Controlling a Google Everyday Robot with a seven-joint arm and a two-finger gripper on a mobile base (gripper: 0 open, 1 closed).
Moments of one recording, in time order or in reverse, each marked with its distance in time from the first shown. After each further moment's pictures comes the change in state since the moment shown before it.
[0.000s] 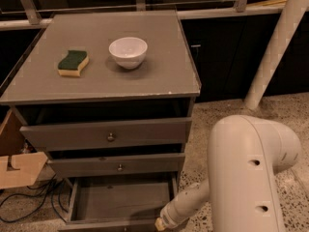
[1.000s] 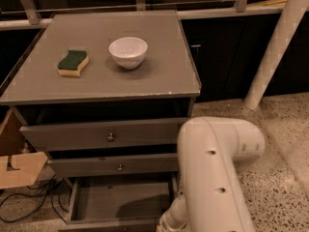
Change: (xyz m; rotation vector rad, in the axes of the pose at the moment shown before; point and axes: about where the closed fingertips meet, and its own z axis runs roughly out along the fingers) arm 0.033 -0.012 0.048 0.017 0.092 0.059
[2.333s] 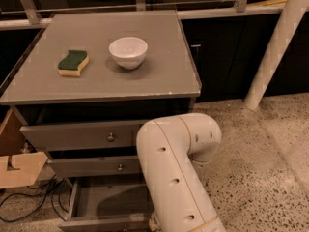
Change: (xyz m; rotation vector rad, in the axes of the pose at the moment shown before) arm -0.053 -0.002 0.037 0.064 -0.068 -0.001
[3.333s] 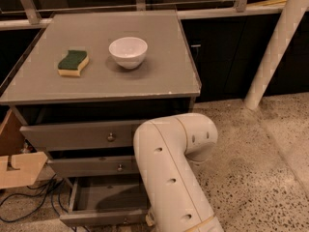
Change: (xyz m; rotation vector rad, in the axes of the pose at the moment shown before) arm -0.021 0.000 0.006 0.005 -0.029 0.001
